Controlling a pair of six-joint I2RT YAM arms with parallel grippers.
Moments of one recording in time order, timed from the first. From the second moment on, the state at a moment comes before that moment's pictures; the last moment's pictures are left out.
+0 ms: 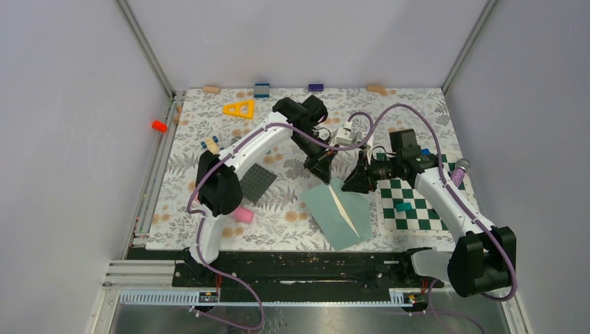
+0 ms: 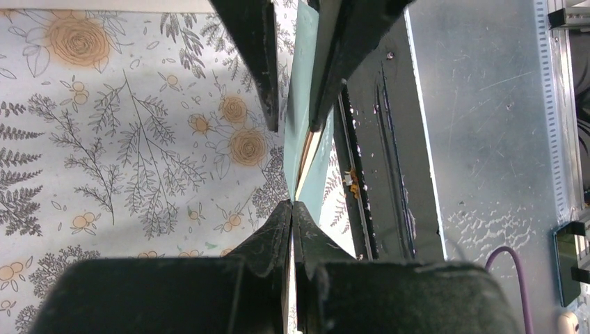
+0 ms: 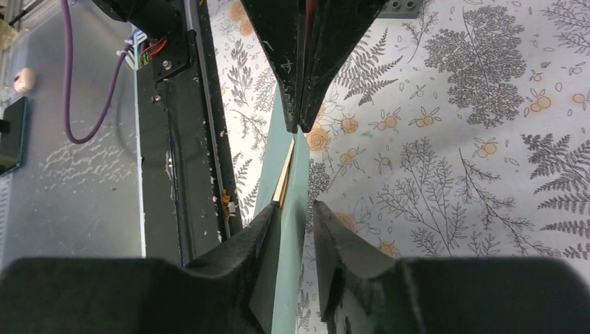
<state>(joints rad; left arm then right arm) -0.72 2.11 2.09 -1.34 0.96 0.76 0.21 1.23 0.91 -0.63 -1.08 -0.49</state>
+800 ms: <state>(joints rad) -0.52 1.84 1.91 -1.05 0.86 0.54 0.22 1.30 0.92 -0.50 -0.75 -0.28</state>
